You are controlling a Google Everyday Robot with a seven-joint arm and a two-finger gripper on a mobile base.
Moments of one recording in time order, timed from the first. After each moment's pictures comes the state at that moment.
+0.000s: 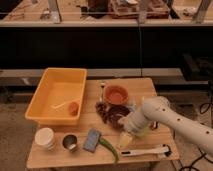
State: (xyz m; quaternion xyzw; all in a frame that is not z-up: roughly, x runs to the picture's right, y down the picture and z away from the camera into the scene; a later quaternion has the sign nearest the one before) arm 0.073 0.221 0.722 -0.37 -0.21 0.18 0.89
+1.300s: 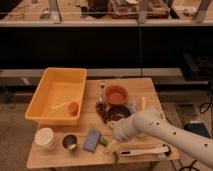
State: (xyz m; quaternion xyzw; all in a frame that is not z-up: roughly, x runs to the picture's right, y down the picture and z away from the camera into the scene) arm 0.005 0.240 0.704 -0.31 -0.27 0.19 0.89
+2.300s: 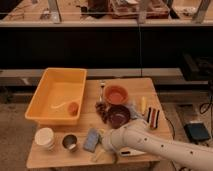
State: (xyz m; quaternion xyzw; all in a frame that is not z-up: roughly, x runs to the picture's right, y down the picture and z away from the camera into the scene) arm -0.048 0.271 0.716 -0.29 -0.30 0.20 0.89
